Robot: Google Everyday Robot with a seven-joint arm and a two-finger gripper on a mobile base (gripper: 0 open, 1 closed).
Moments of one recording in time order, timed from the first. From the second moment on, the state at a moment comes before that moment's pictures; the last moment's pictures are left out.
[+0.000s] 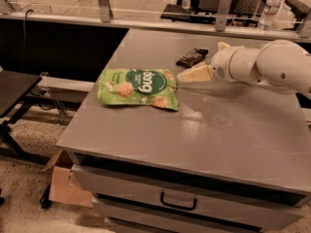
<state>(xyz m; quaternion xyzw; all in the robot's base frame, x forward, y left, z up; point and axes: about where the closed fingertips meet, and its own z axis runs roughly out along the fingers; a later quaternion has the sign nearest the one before) 0.705 -0.153 0.865 -0.34 0.76 0.09 0.55</state>
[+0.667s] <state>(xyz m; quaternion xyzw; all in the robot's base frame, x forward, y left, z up) 0.759 -0.153 0.860 -0.30 0.76 0.09 0.57</state>
